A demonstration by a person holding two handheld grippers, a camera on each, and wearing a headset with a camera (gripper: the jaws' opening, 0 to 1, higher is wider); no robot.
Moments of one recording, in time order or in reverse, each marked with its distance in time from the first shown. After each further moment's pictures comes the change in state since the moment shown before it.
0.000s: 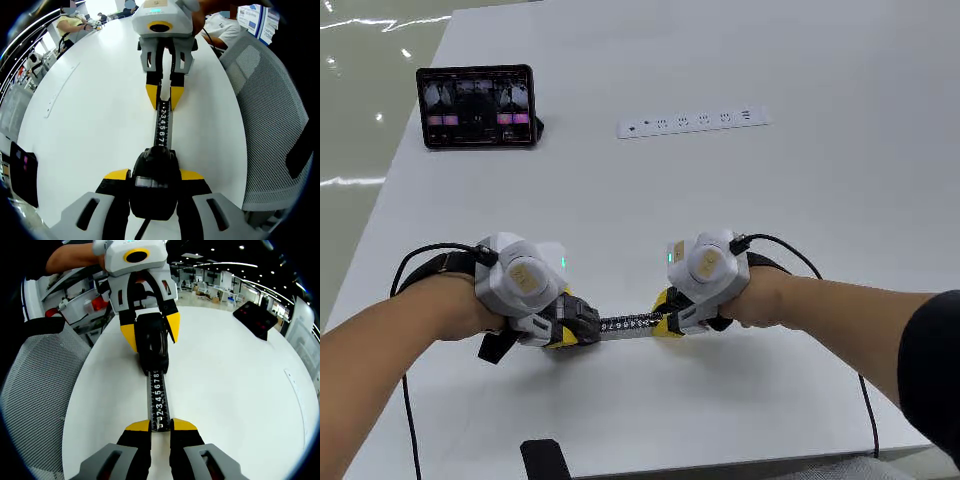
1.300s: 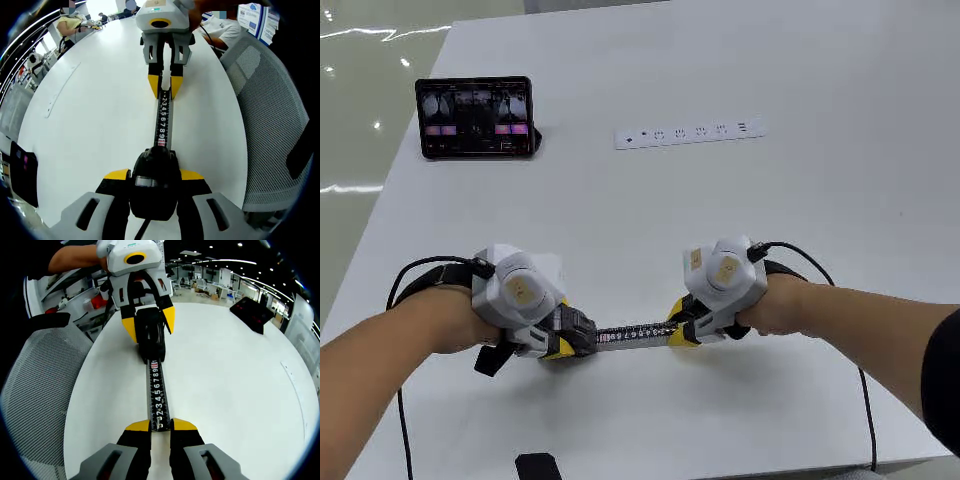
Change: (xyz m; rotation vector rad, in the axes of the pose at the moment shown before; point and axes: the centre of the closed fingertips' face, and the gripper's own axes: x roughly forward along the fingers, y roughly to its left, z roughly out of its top) left arm 0.001 0.001 0.000 -0.003 -0.005 0.003; right arm -0.017 -0.003 -0.020 0.011 0.026 0.001
